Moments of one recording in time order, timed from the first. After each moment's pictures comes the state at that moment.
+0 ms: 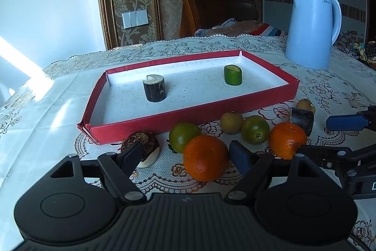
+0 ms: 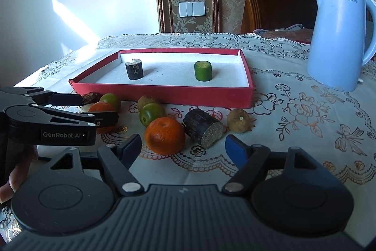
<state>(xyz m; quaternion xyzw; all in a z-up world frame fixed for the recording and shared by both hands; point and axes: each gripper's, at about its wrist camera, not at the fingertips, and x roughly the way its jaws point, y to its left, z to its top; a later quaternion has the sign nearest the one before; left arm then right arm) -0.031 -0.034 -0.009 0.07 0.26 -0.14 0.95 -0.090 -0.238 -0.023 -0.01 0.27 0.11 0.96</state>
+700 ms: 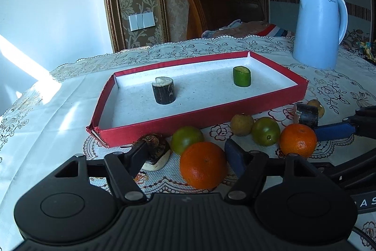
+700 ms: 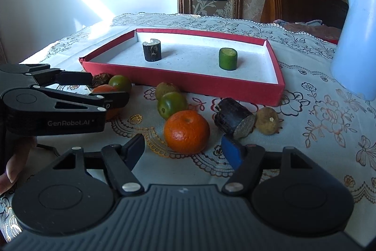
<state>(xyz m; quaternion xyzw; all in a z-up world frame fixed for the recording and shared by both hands) -0.029 -0.031 -0.010 0.08 0.26 -0.12 0.95 -0.062 -0.214 -0.029 -0.05 0.32 0.14 0.94</state>
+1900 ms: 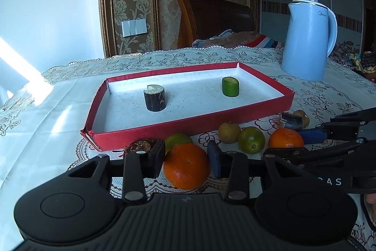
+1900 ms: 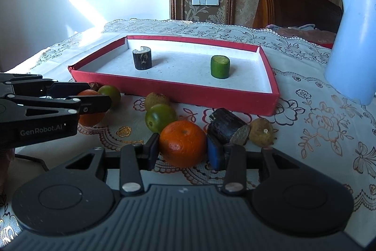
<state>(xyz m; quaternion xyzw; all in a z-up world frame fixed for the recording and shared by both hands) -0.036 -0.026 -0.004 0.06 0.24 -0.15 0.96 -0.055 -0.218 -0.028 -0.05 0.30 0.12 0.95</state>
